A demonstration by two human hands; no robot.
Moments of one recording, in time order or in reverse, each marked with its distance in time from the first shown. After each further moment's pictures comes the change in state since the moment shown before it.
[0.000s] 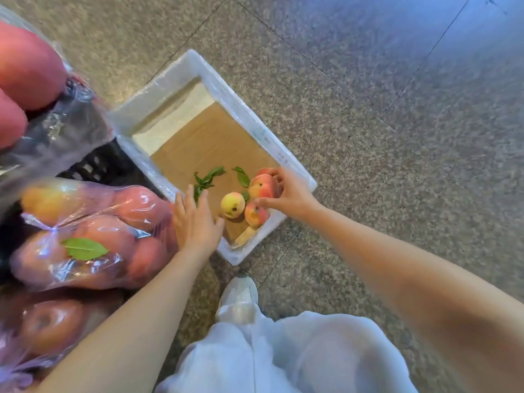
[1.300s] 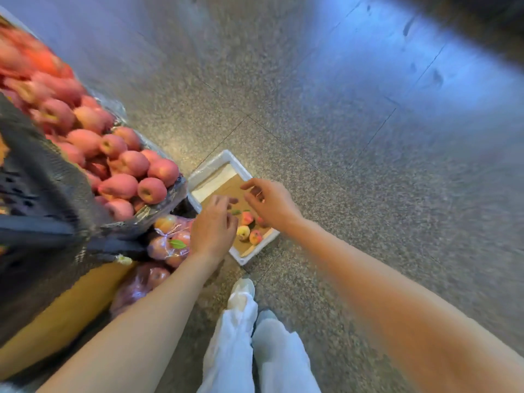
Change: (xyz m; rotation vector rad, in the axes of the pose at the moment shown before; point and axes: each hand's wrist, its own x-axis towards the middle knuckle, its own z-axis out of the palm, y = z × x) left_hand -0.250 0.123 -0.359 -0.298 0.282 0.252; right_hand -0.256 -0.300 -0.183 -0.023 0.102 -0.269
